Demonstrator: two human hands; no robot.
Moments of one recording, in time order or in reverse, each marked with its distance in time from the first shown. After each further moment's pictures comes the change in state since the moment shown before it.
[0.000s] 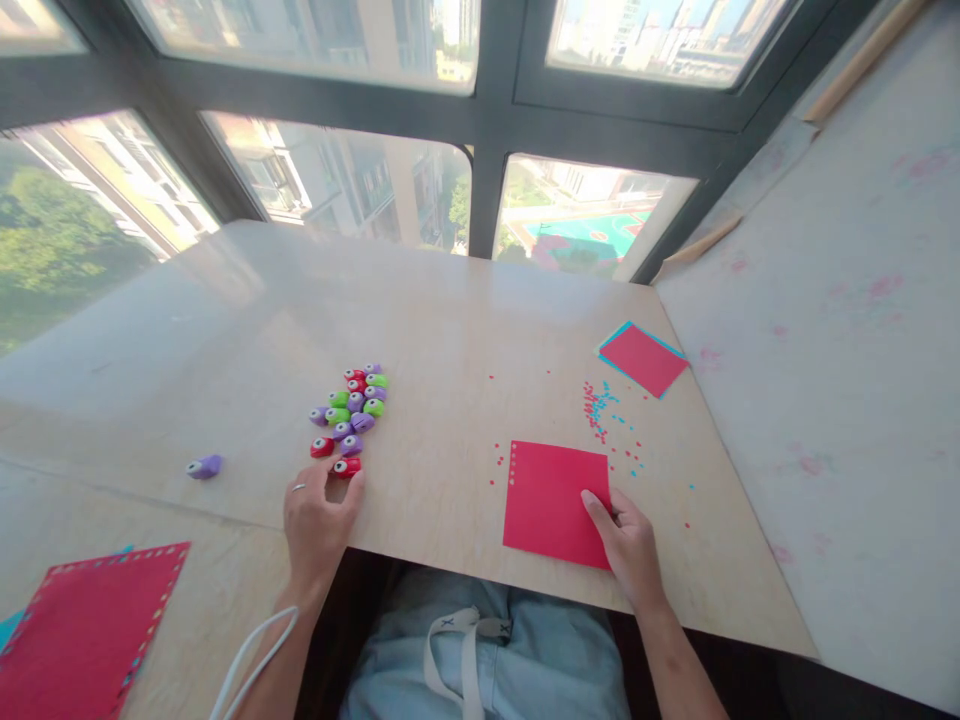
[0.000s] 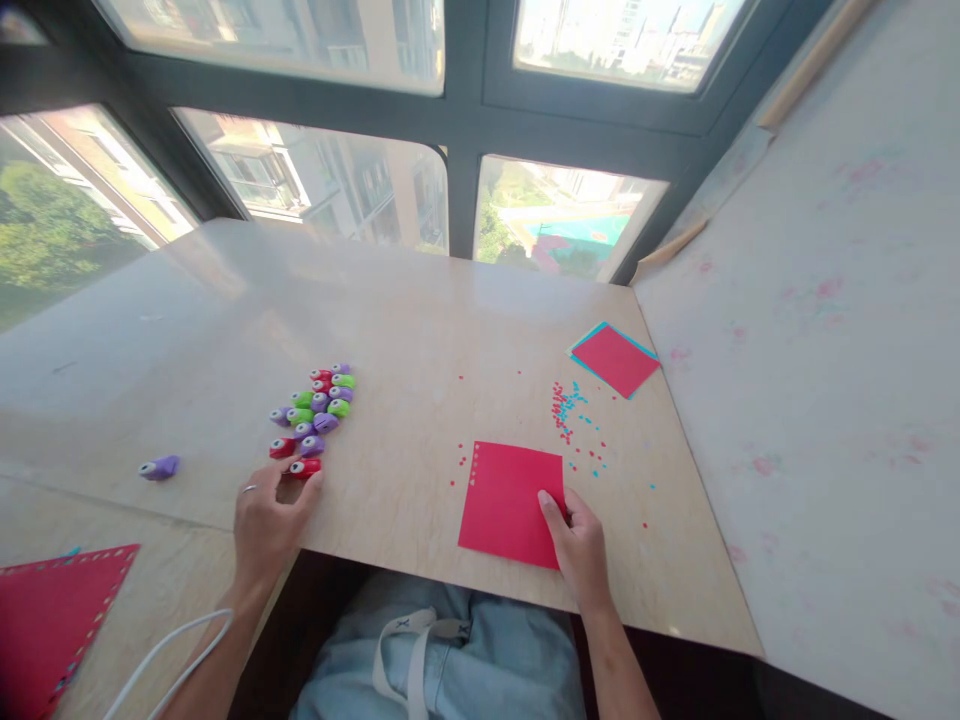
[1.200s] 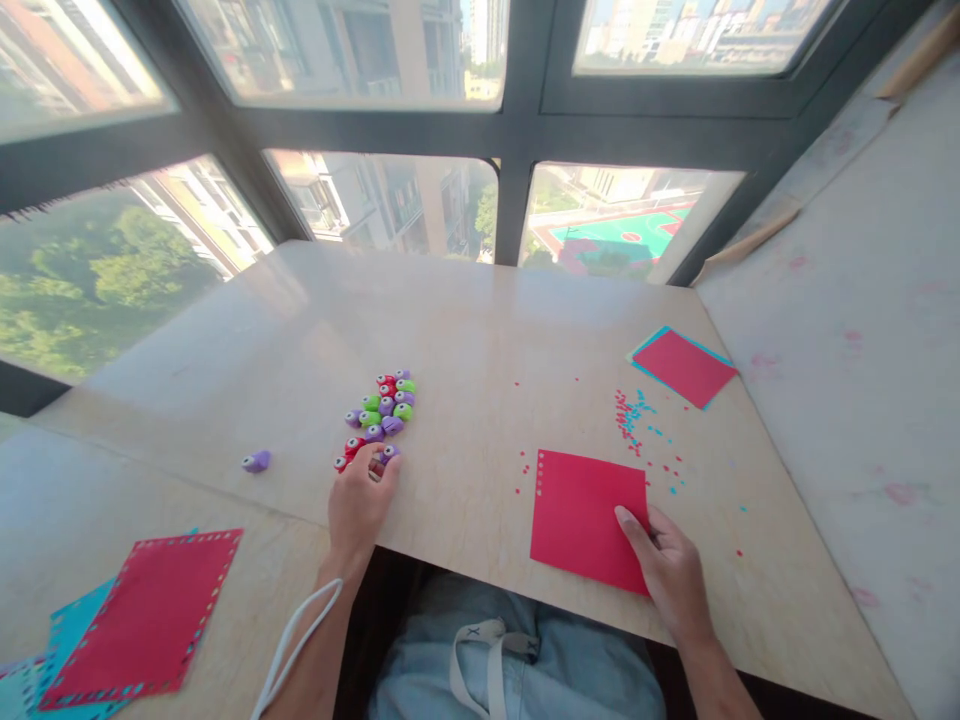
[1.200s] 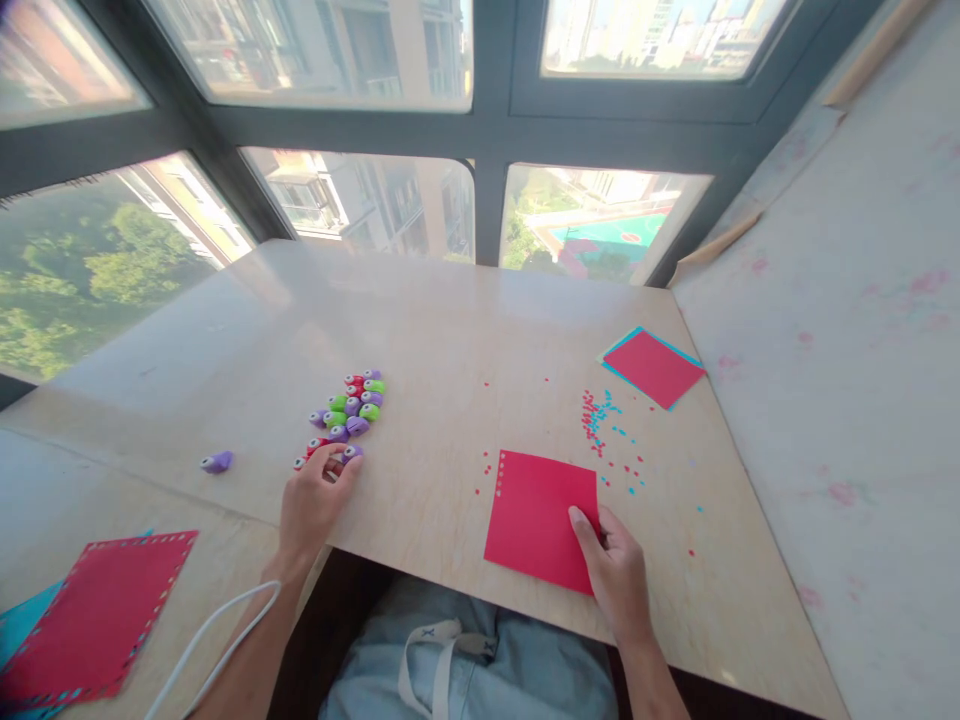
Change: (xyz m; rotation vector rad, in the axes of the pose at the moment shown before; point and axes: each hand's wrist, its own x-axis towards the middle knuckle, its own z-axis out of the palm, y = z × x) left_hand 0.021 0.023 -0.003 -0.019 -0.180 -0.222; right_hand -0.001 -0.002 -0.003 -0.020 0.004 0.001
